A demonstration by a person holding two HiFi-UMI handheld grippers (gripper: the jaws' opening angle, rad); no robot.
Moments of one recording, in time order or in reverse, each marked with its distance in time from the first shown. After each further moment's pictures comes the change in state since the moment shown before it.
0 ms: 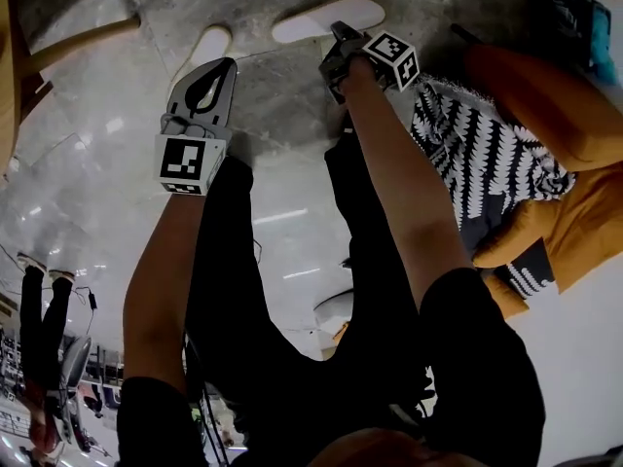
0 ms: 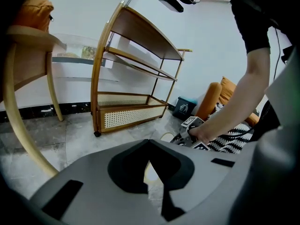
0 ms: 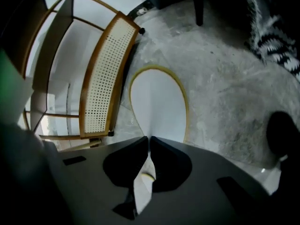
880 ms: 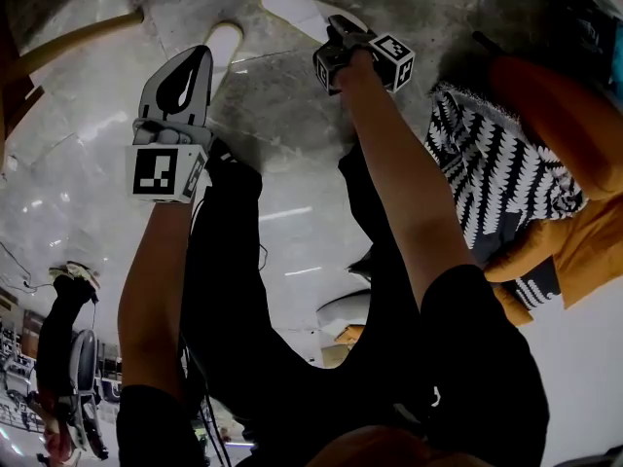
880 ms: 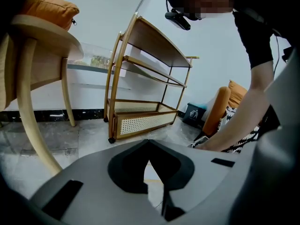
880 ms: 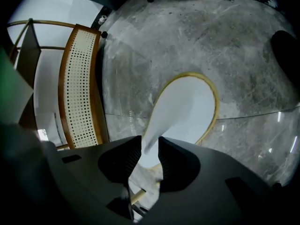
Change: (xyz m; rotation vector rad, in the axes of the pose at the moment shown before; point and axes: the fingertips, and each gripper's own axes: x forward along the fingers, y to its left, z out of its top) left arm -0.012 0.056 0.008 -0.012 -0.106 0.101; right arm 0.058 -0.031 -0.025 0.379 -0.021 0.045
